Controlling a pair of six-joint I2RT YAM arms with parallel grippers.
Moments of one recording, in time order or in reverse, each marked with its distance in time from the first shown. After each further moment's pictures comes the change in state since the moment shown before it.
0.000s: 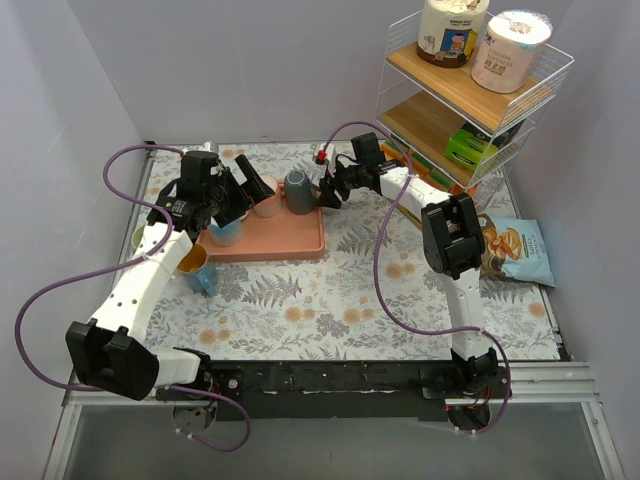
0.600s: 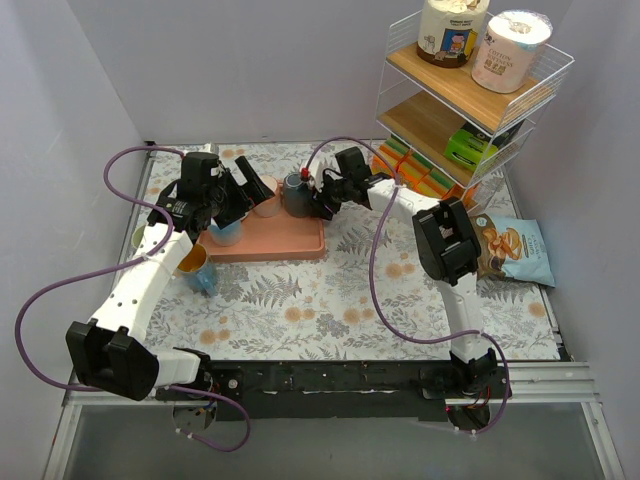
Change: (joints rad) left arm 0.000 -0.002 -0.010 0.000 0.000 0.000; right arm 0.077 -0.030 -0.108 0.066 0.172 0.002
